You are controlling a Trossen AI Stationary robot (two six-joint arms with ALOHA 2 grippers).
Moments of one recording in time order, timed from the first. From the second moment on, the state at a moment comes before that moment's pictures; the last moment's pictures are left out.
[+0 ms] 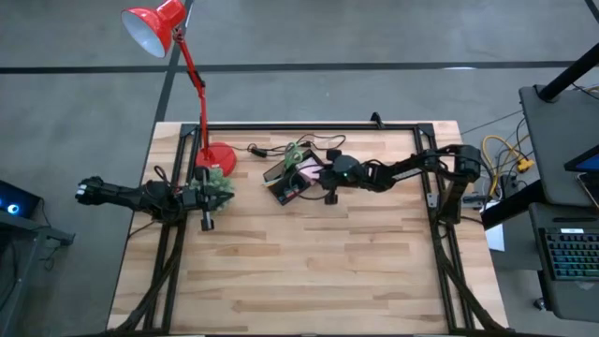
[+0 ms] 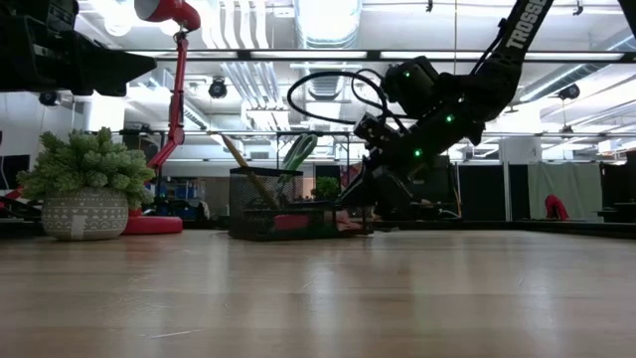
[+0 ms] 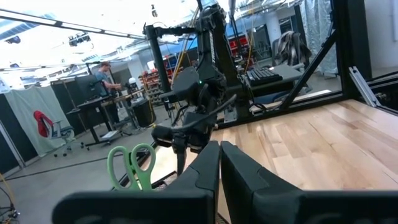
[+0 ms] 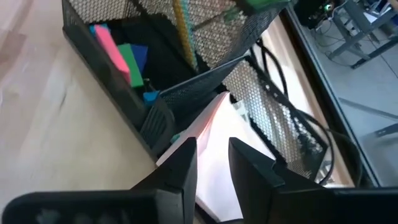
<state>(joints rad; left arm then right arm) -0.21 0.07 0.04 0.12 -0.34 0.32 -0.25 1.80 0.75 0.49 0.11 -0.47</state>
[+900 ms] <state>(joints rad) -0.21 0.07 0.03 0.12 -0.34 0.29 -0.26 1.86 0.75 0.45 -0.06 -0.47</state>
